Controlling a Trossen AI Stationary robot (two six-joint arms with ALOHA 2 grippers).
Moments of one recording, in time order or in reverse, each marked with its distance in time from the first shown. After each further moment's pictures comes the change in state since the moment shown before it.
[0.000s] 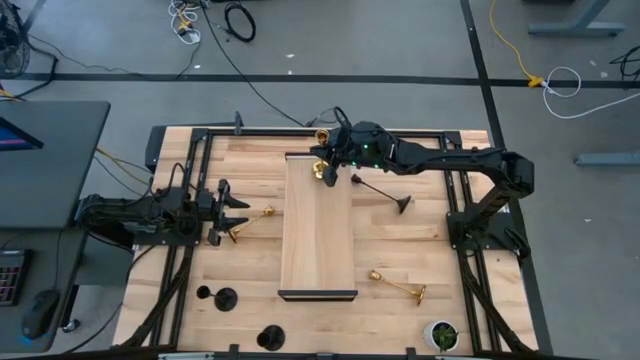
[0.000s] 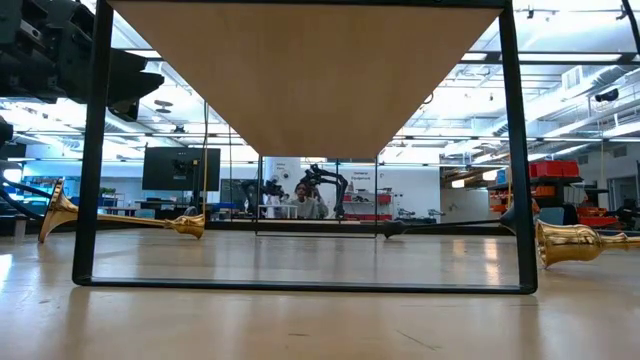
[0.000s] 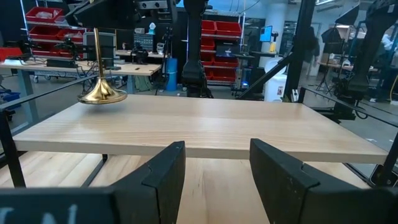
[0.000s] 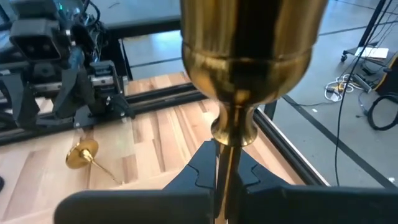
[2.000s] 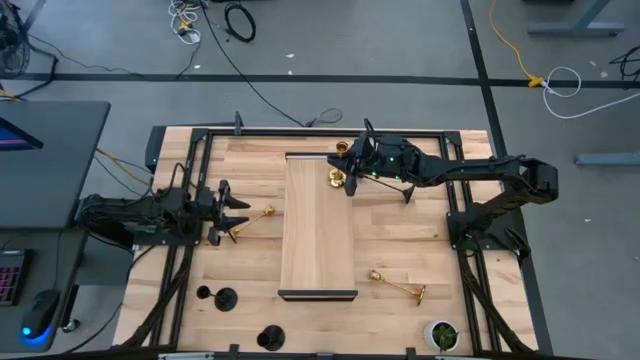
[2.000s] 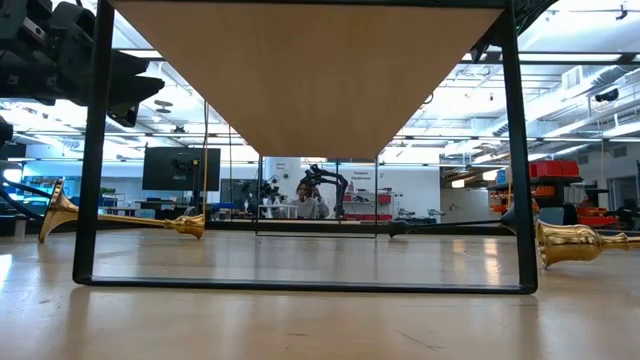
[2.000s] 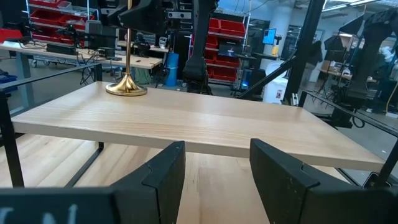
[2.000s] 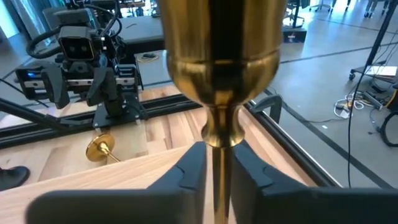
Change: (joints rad) left arm 0.000 0.000 0.000 -0.014 -0.011 -0.075; right arm -0.002 -0.186 -0.327 0.254 -0.037 0.010
